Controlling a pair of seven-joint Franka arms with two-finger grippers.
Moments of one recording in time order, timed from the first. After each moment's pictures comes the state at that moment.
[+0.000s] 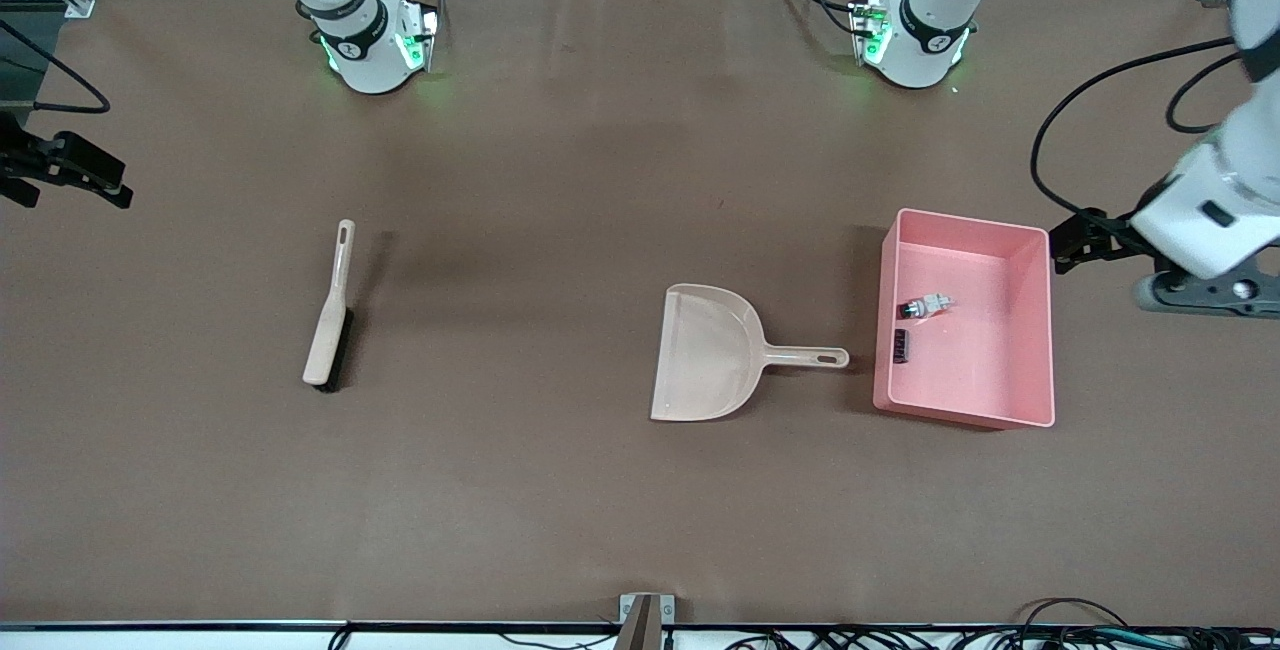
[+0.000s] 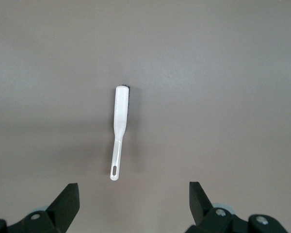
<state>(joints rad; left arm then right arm) 0.43 0.31 -0.67 -1.27 0.19 1.49 -0.10 -0.09 -0.02 0.03 -1.58 -0.04 1.57 -0.05</state>
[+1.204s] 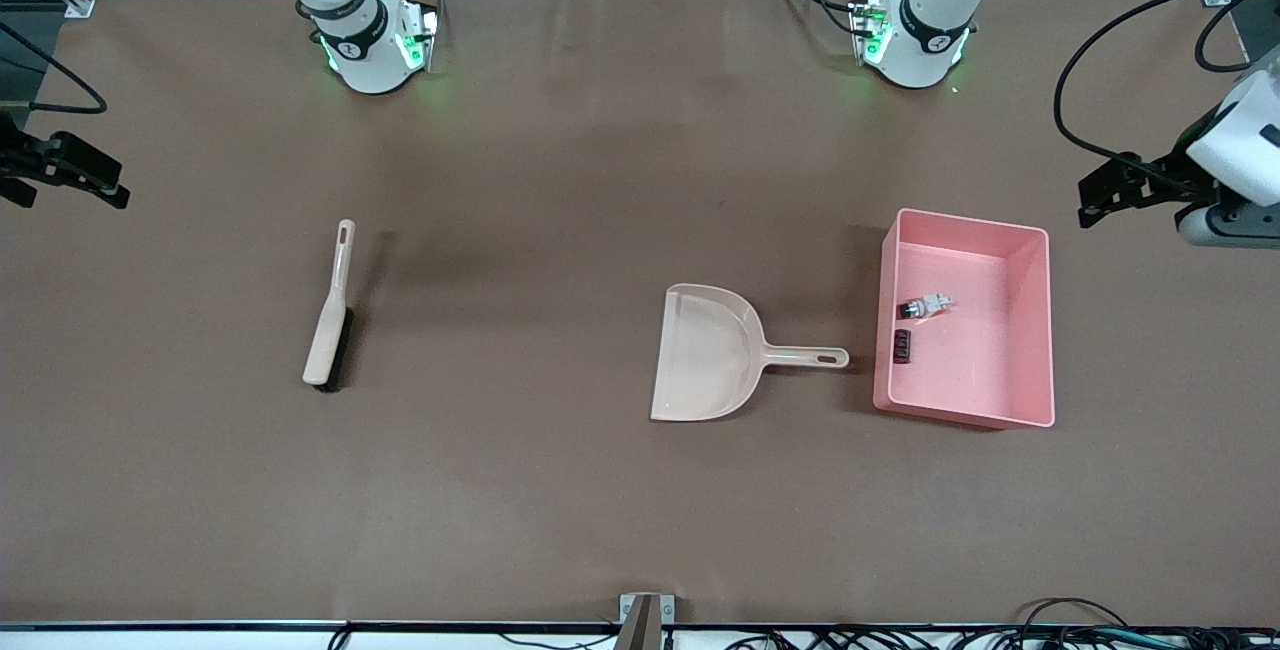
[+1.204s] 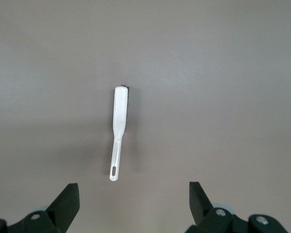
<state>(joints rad) -0.12 0.04 0.04 -1.52 0.04 1.59 0.01 -0.09 -0.02 0.03 -1.58 -0.04 1.57 -0.05</state>
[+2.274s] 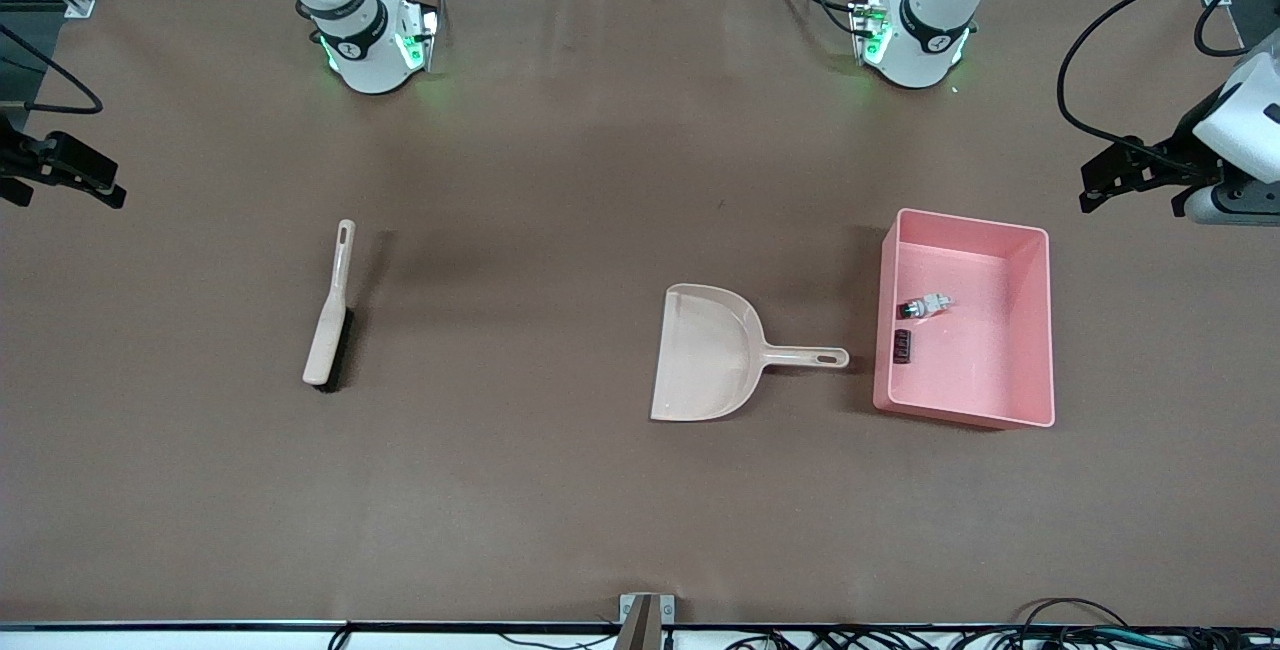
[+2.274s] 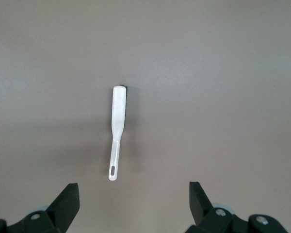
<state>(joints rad) -0.14 -0.03 0.08 -1.65 0.02 1.65 0.02 -0.10 -0.02 0.03 -1.58 -0.04 1.57 -0.05</state>
